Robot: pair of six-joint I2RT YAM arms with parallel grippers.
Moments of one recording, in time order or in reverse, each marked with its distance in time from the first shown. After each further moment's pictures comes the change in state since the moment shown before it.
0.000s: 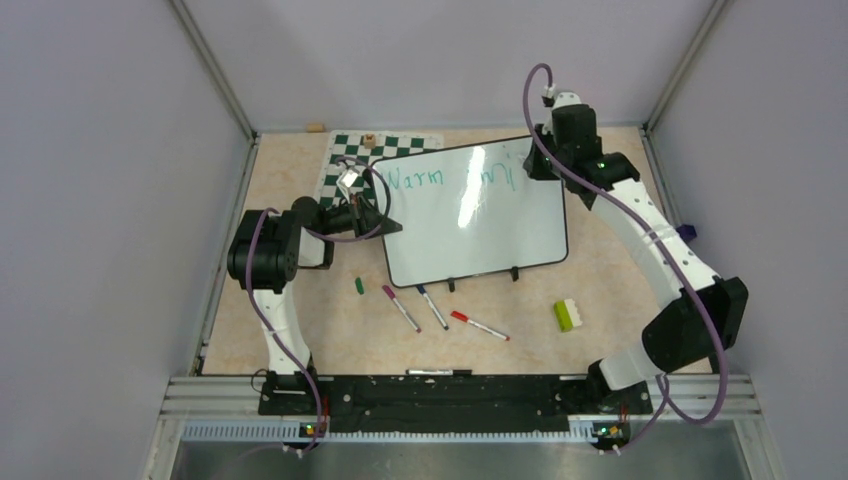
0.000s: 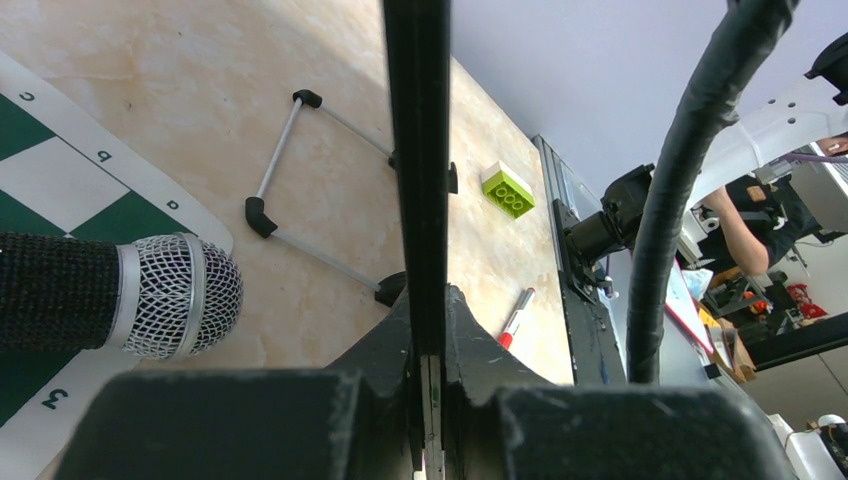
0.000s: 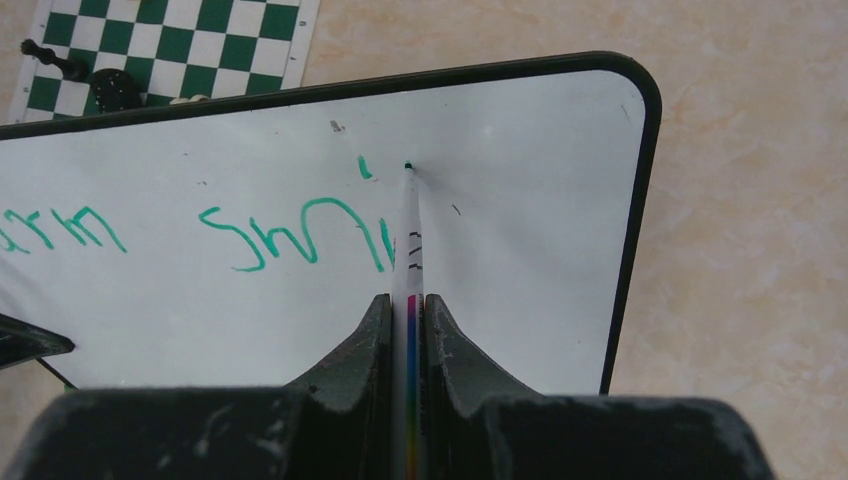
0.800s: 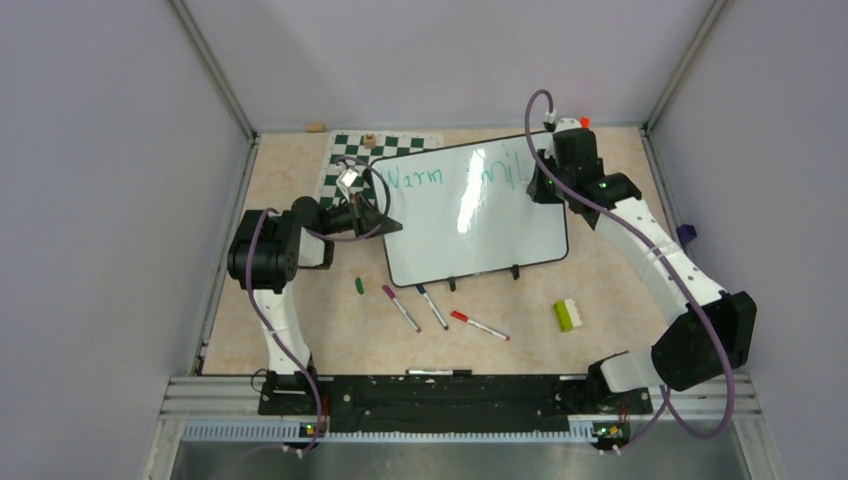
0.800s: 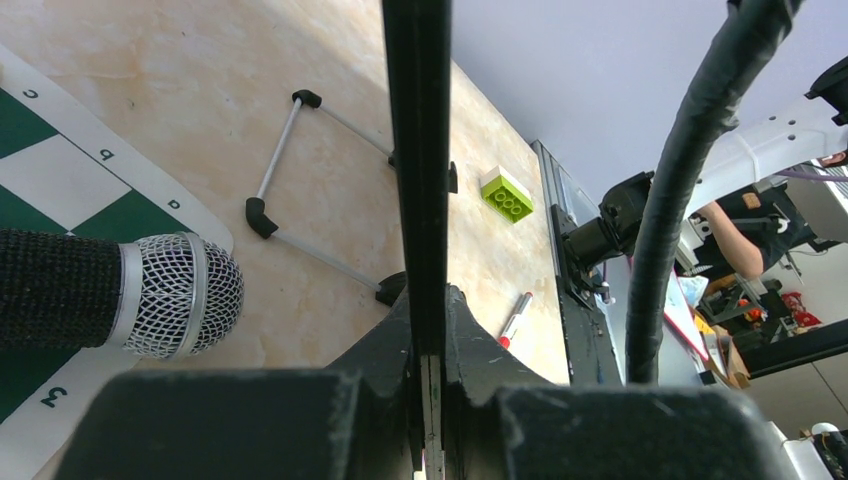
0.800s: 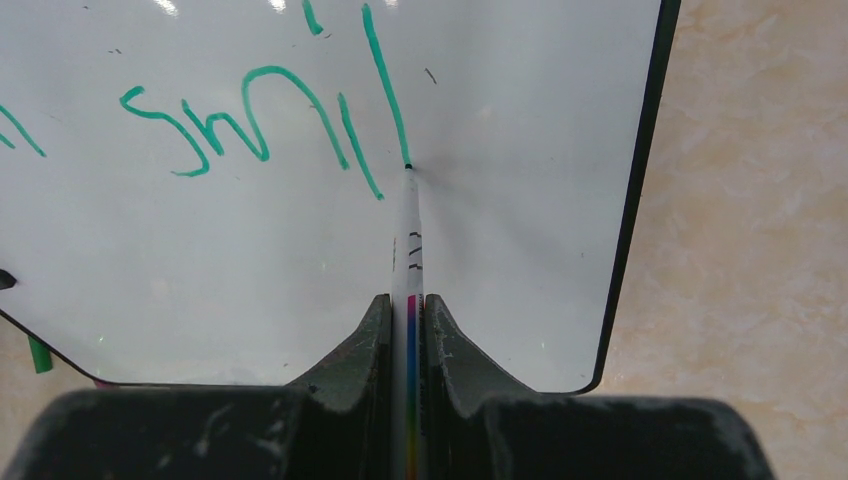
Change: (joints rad) left arm 0.000 0.000 0.000 -0.002 -0.011 -0.013; right arm -0.003 -0.073 -0.178 0.000 -0.014 0.011
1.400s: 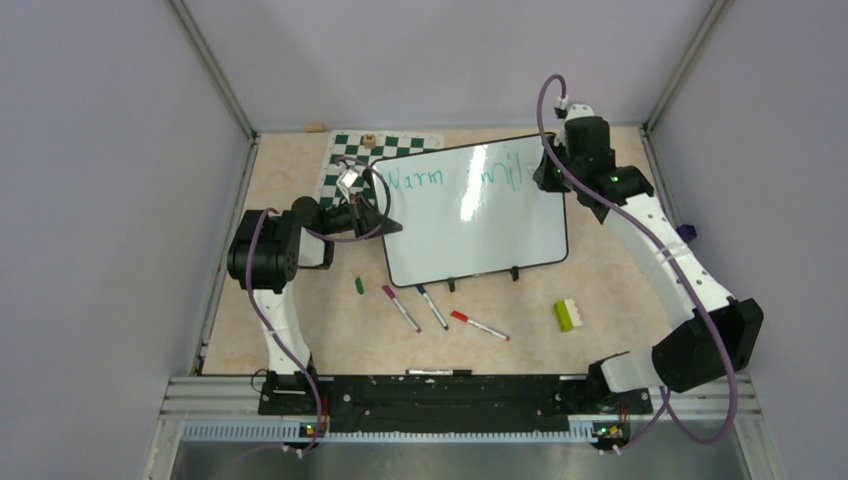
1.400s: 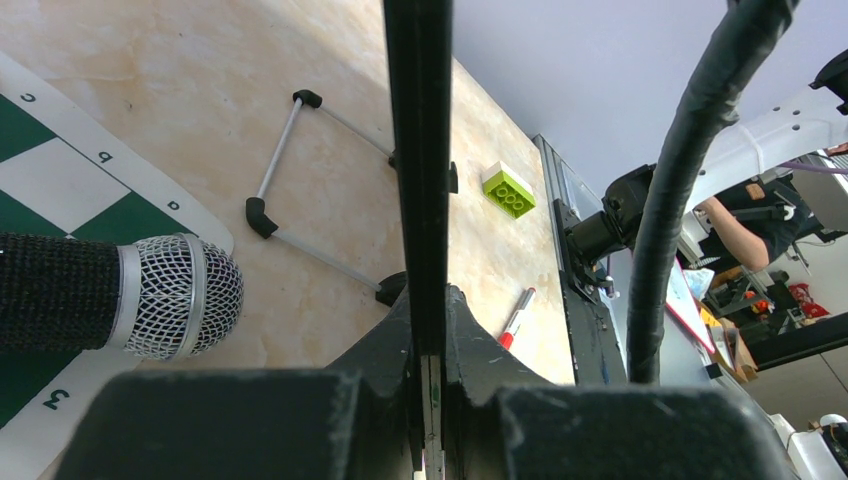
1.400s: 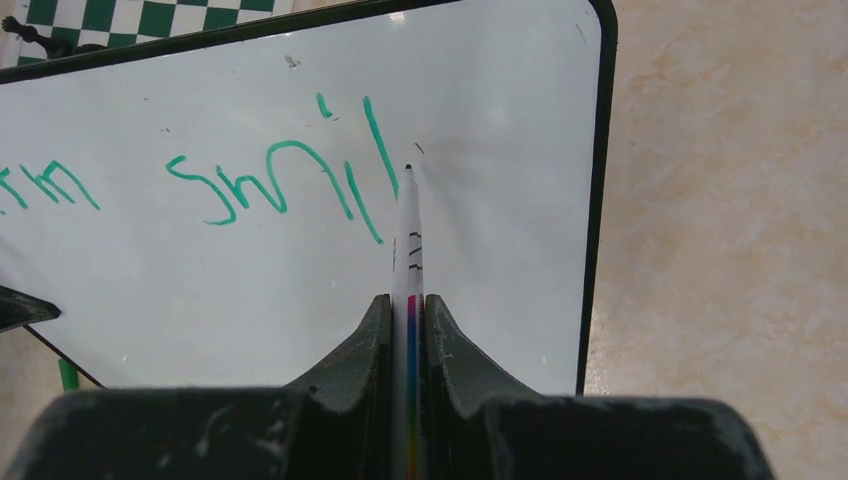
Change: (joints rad) left arm 0.000 0.000 0.000 0.002 0.011 0.016; right arm -0.024 -0.010 0.079 -0.023 -0.002 -0.001
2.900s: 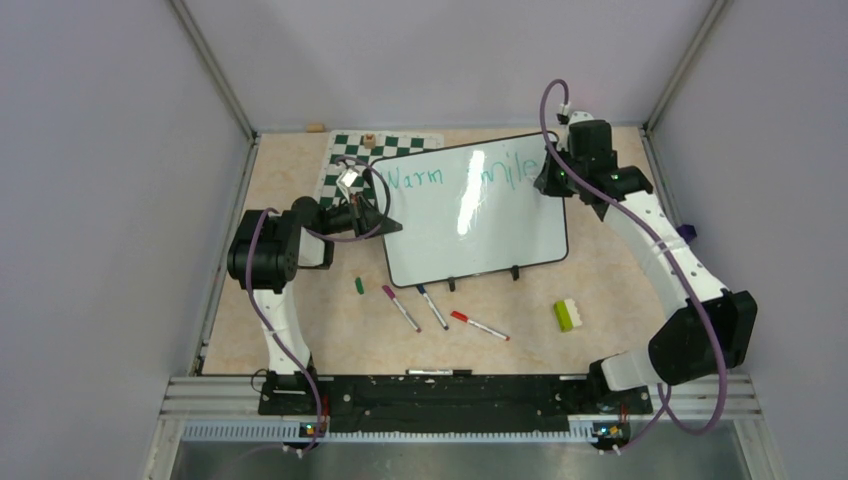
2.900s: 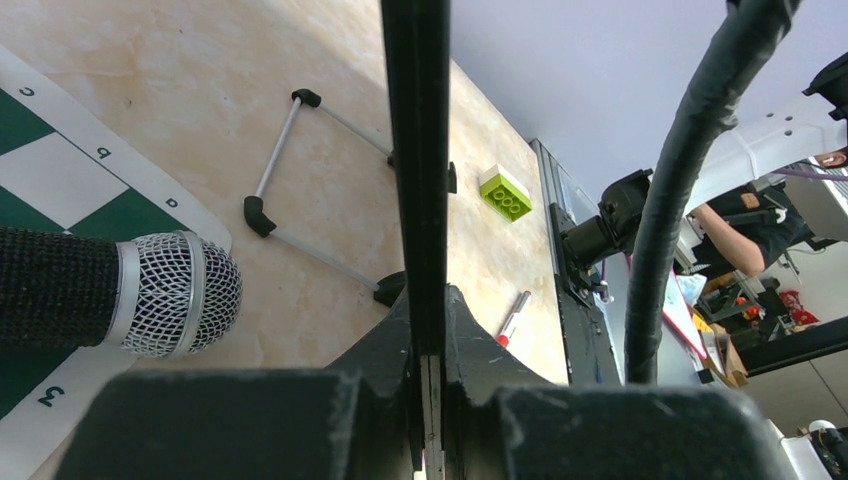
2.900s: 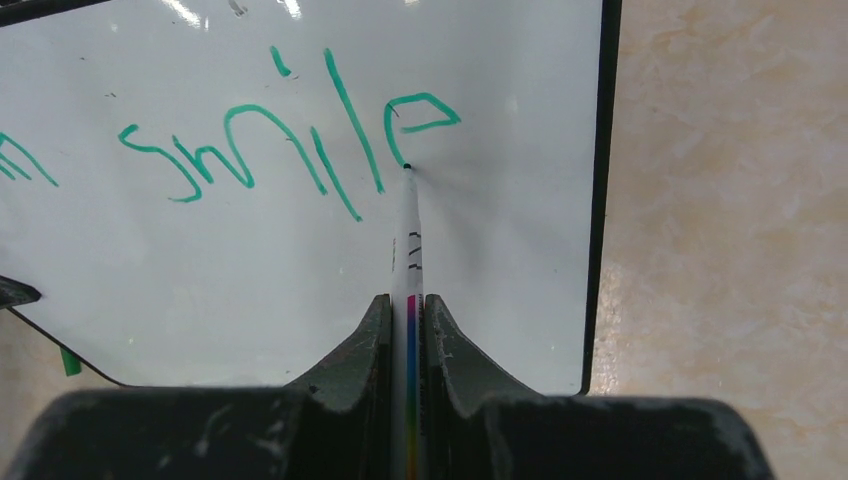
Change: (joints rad) left arm 0.000 0.000 0.000 -0.002 -0.006 -0.019; right arm -0.060 0.035 -0.036 0.008 -0.095 0.001
